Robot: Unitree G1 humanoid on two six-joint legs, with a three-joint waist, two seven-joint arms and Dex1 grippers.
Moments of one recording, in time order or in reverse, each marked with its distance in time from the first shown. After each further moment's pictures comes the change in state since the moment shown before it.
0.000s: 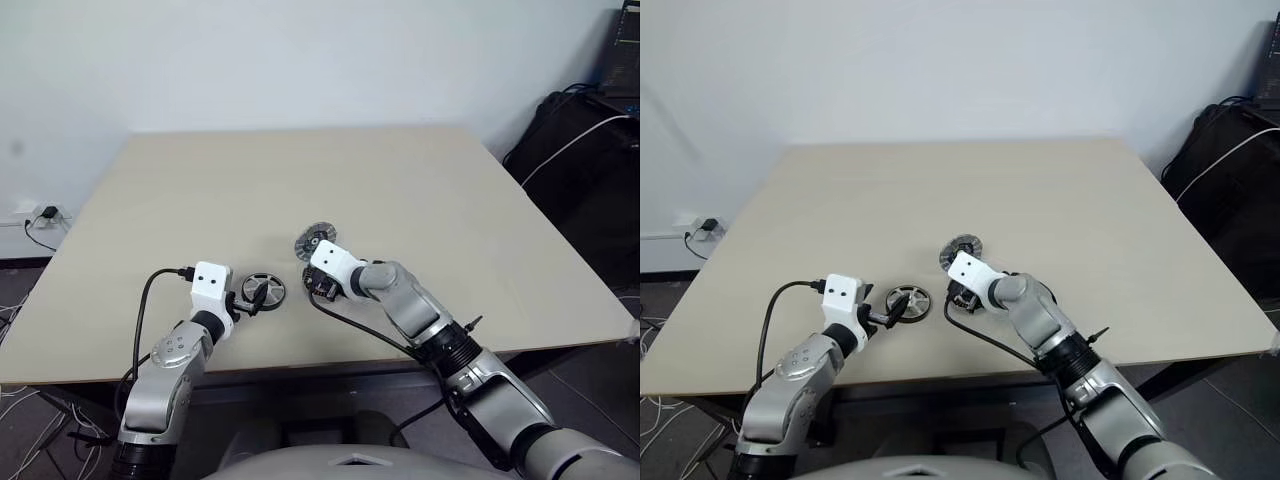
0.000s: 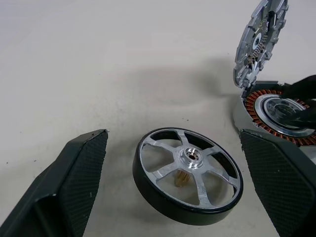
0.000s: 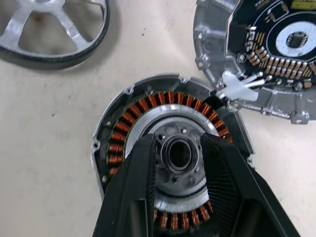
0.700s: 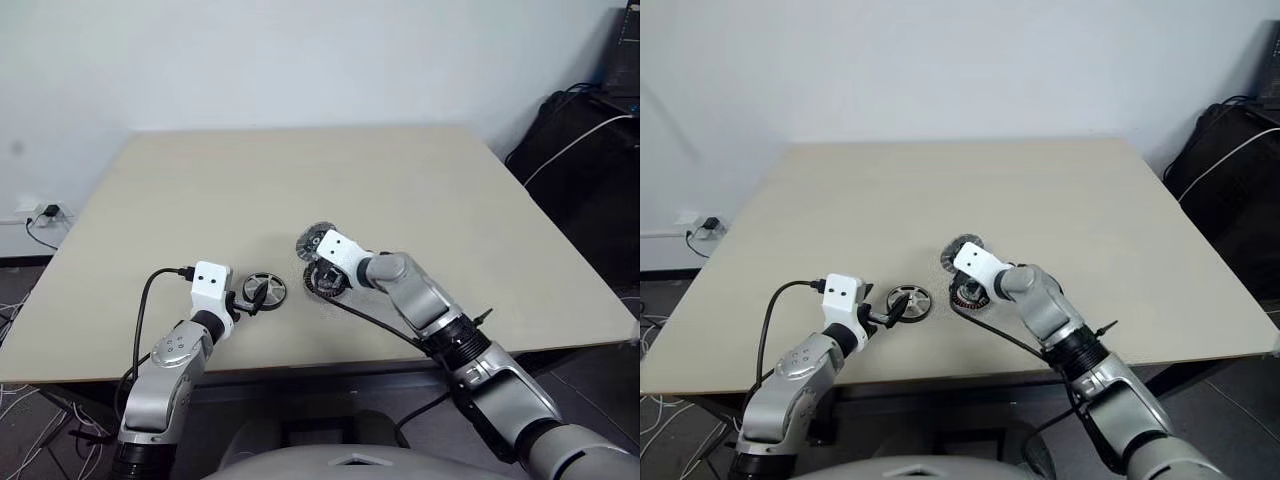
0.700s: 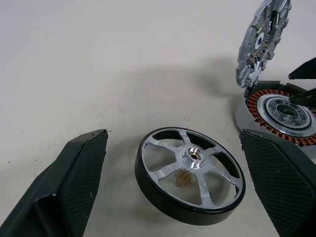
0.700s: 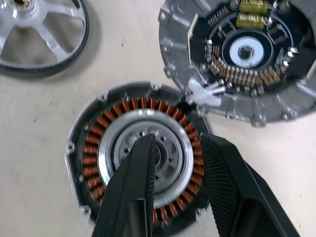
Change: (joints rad) left arm -0.002 0.000 0.000 0.000 0.000 0.000 0.000; right arm -0.015 -0.066 -0.024 -0.051 0.030 0.014 0.035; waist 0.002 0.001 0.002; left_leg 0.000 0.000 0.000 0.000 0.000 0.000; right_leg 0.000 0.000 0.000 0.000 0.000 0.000
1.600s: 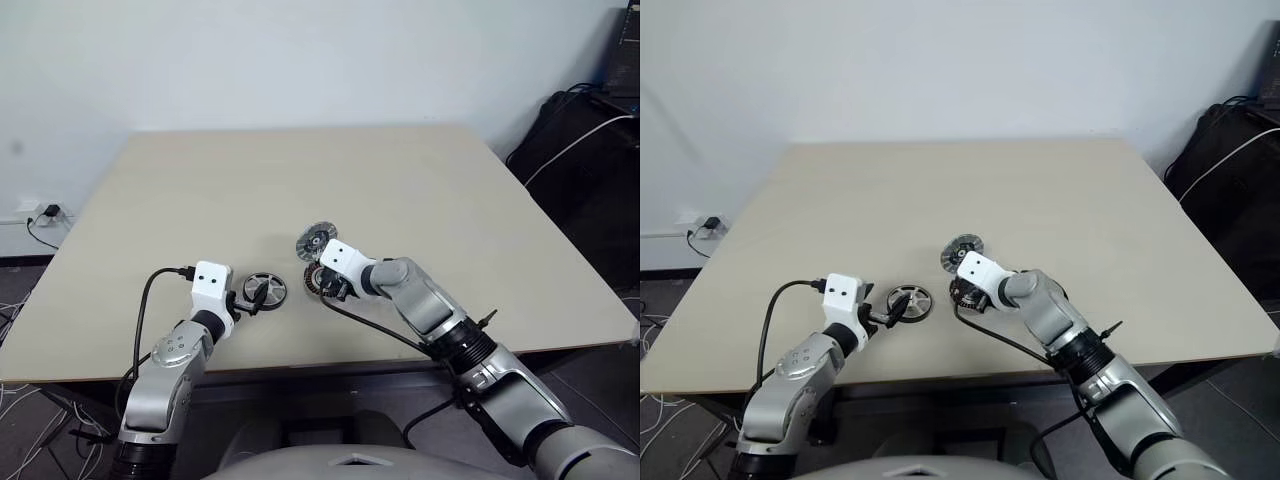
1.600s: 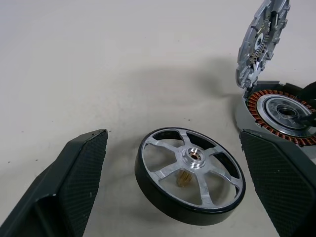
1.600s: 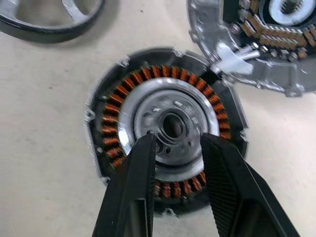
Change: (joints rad) left arm -0.002 -0.001 -0.001 0.000 0.000 0.000 -0.001; right arm 0.011 -0.022 0.043 -0.018 0.012 0.041 0.035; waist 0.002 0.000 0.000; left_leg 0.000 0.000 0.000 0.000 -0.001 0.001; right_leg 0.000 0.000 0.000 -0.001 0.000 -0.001
